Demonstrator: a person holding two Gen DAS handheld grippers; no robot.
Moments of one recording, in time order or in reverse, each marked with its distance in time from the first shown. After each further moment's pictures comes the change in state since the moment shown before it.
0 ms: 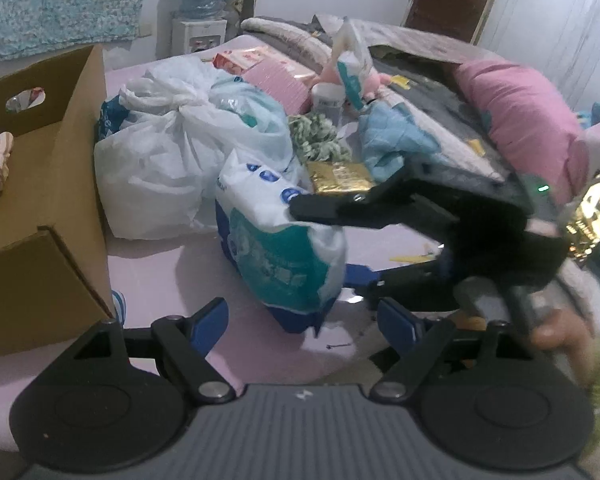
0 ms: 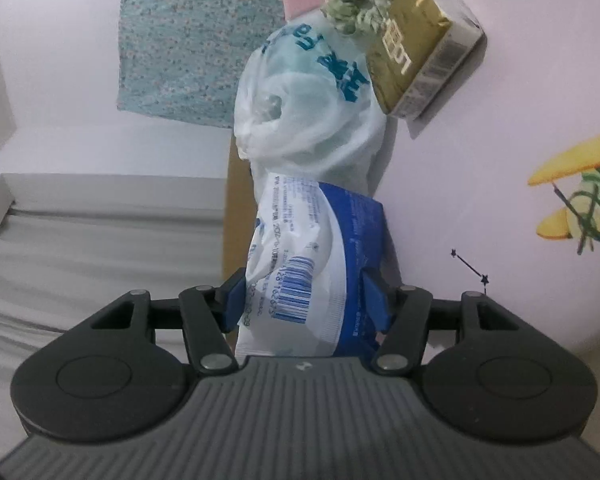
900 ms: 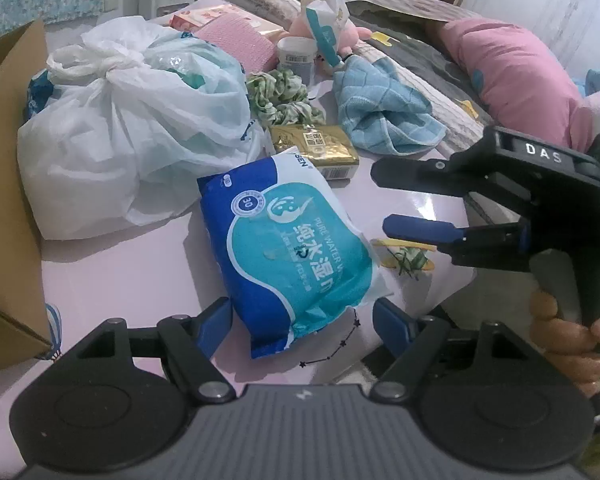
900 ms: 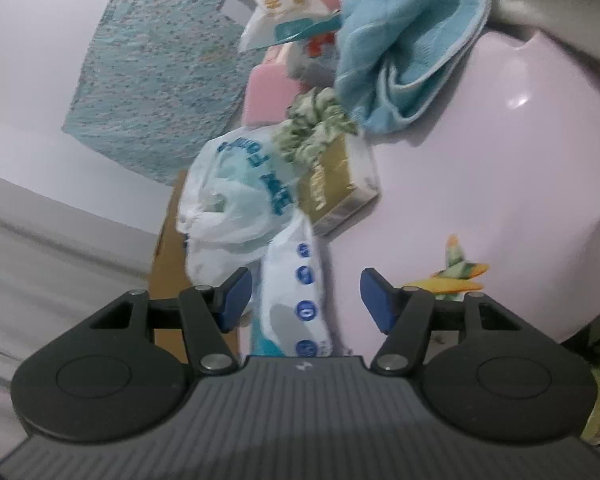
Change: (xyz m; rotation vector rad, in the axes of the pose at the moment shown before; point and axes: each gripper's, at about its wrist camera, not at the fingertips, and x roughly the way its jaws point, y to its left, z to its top) left arm 0.050 -0.014 0.010 0.033 0.106 -0.076; right arm -0.081 0.012 0.018 -0.172 -0.238 -0.264
